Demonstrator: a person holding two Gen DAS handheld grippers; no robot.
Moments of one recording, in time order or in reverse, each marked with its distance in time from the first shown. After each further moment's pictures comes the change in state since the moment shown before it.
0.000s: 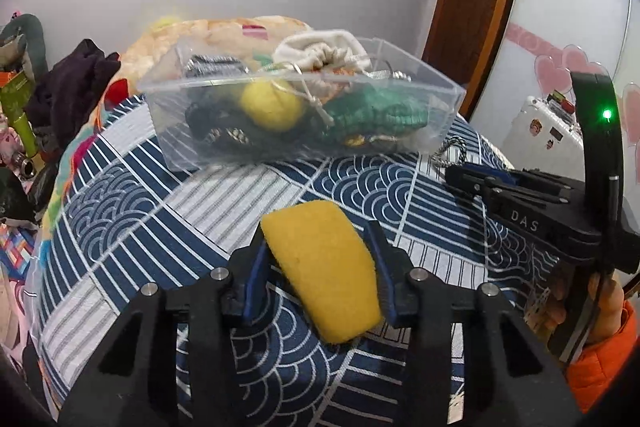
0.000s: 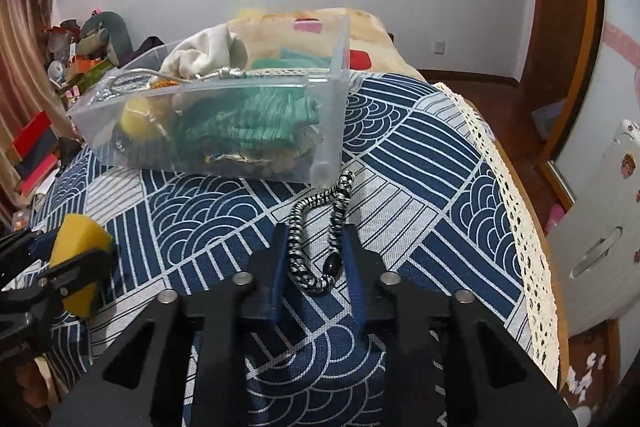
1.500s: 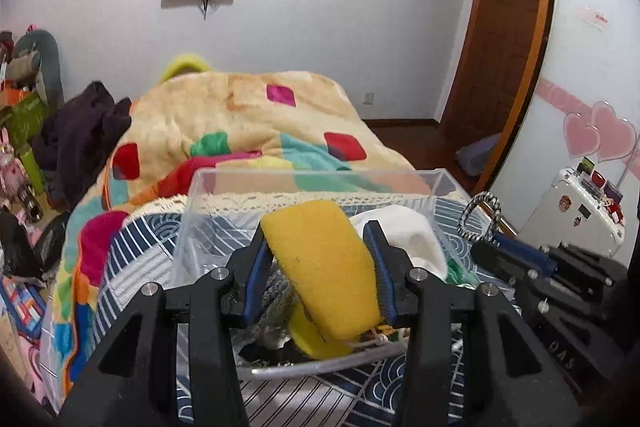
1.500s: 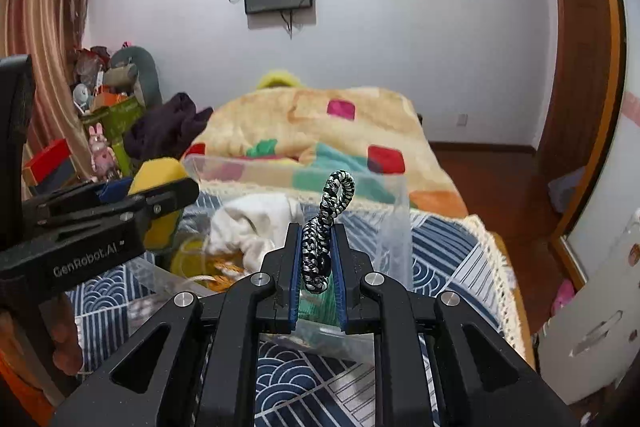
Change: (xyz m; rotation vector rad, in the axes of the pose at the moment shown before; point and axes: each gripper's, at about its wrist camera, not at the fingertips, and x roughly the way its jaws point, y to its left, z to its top) left arm 0.052 0.048 0.130 -0.061 -0.115 0.055; right arm 0.005 0.039 0.087 -0.075 -0.183 0.055
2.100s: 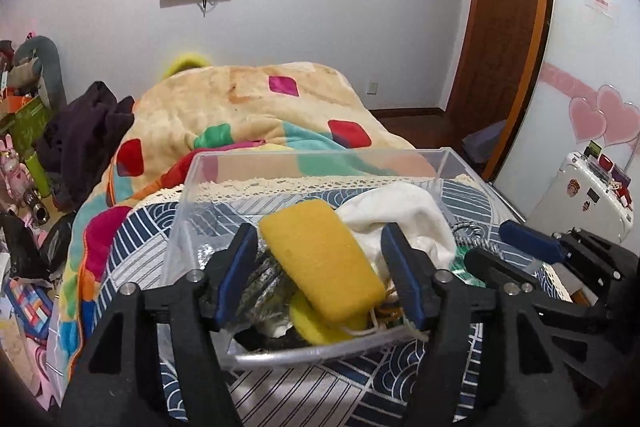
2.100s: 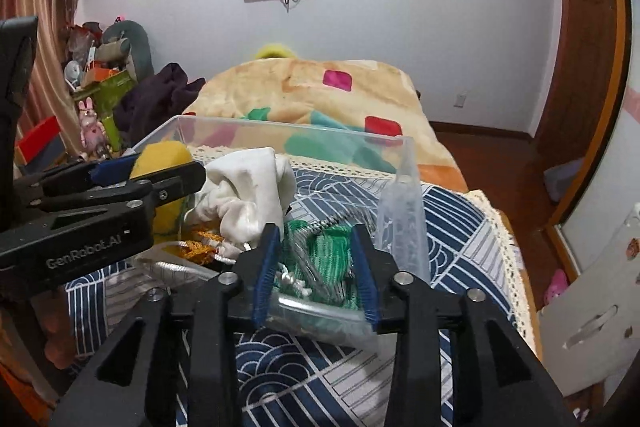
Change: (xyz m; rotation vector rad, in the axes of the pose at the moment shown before) left arm -0.004 -0.008 -0.013 0.048 0.004 0.030; right arm -0.002 0.000 -0.009 -0.040 0.062 -0.045
